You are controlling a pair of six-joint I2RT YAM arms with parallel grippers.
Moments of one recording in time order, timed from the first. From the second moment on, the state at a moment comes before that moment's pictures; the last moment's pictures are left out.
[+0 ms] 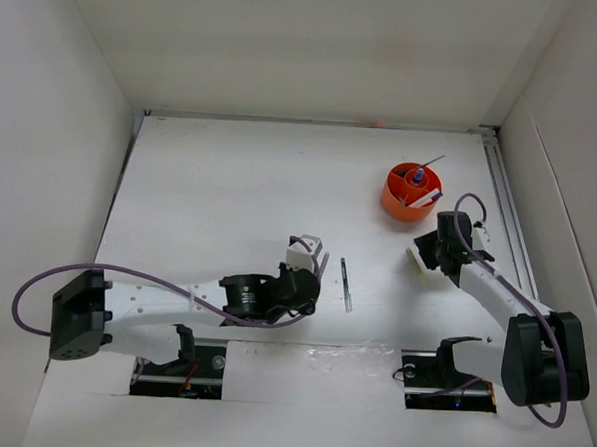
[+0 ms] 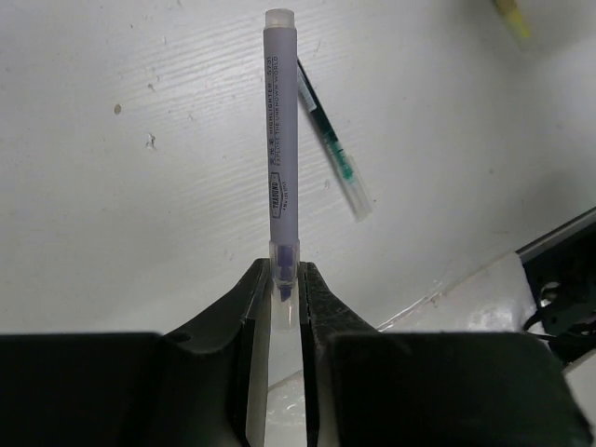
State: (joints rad) left arm -1.31 1.22 0.74 -0.32 -0.50 -0.83; right arm 0.13 1.19 0.56 -0.21 0.23 1.17
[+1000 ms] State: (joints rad) left arm -1.31 0.59 0.45 -0.18 -0.49 -0.69; right arm -0.18 1.24 0.63 -0.44 0.08 1.09
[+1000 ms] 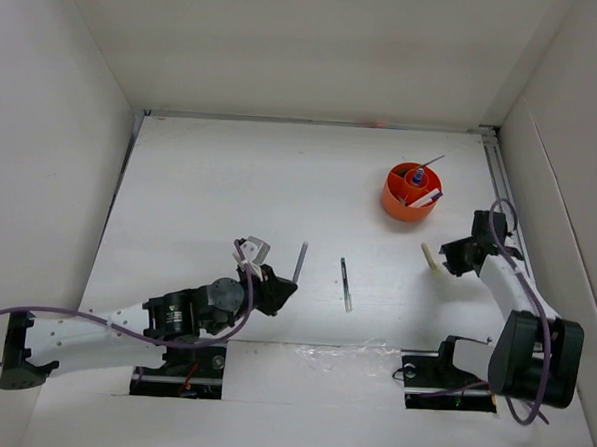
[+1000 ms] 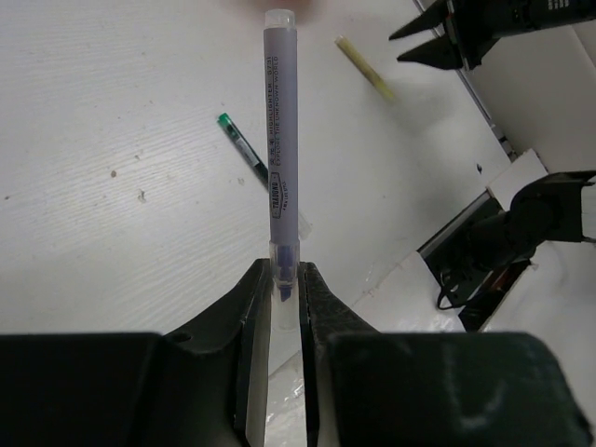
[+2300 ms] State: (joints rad) left arm -1.27 1.19 0.74 0.14 -0.29 -0.51; right arm 0.59 0.94 0.75 -0.27 -0.35 0.72
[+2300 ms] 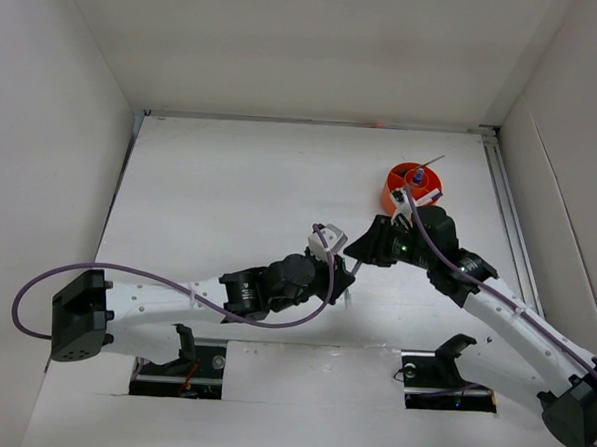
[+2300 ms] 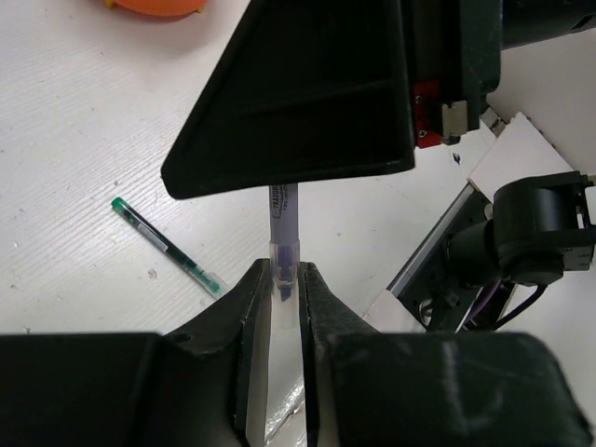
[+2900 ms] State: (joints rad) left arm -1.27 1.09 0.73 0.17 -0.58 -0.45; right arm 0.54 1.19 0.96 -0.24 0.21 0.74
